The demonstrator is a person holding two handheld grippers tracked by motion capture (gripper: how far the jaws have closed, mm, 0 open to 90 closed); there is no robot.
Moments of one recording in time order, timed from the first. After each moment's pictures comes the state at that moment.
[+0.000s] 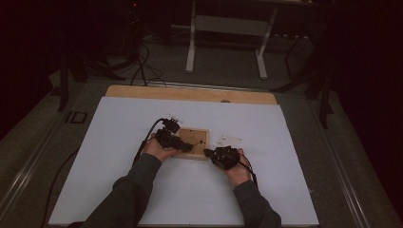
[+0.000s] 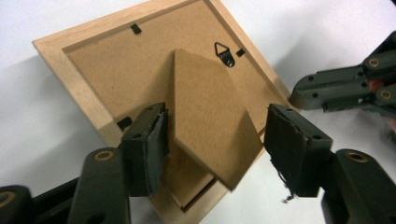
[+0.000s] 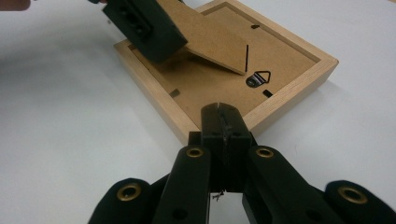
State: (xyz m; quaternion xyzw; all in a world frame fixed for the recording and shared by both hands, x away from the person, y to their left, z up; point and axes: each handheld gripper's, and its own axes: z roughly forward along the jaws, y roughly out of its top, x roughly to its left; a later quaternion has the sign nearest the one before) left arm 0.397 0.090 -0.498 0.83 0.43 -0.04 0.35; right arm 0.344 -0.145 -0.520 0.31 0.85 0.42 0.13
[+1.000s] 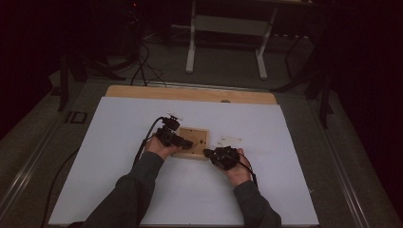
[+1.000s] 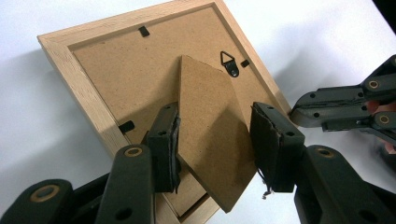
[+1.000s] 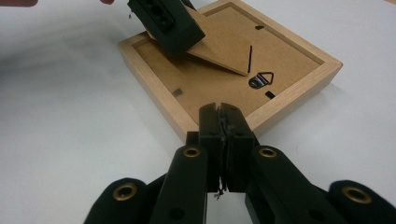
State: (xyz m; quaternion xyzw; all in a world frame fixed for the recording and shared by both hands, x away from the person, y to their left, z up) left arm 0.403 0.090 -0.498 0.82 0.45 -0.06 0.35; right arm 0.344 -0.144 -0.520 0.30 0.85 0.41 0.13
